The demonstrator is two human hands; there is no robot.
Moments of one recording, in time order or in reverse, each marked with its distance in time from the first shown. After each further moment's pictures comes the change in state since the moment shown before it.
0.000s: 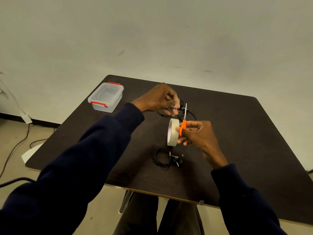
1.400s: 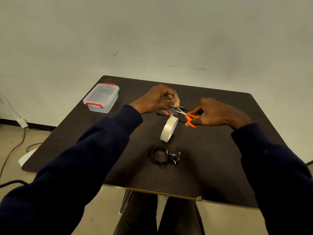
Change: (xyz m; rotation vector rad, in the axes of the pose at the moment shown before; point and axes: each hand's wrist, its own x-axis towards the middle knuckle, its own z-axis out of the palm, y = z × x) left_hand 0.003 0.001 0.010 0.004 0.009 0.085; right_hand 0.052 -0.065 -0.069 -1.020 -0.431 -0.272
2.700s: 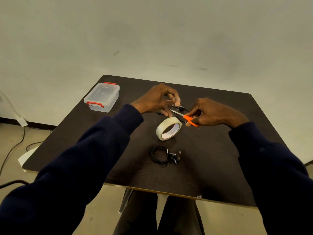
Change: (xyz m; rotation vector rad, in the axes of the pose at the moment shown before) left_hand -0.006 0.004 0.000 0.006 0.006 -0.020; right_hand 0.006 -0.006 0.001 0.028 -0.051 -0.054
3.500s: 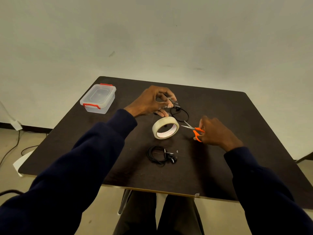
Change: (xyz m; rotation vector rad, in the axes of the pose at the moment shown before) left_hand -0.011 -0.002 0.003 -0.142 0.062 -0.049; right_hand -0.026 0.061 0.075 -0.139 0.215 0.464
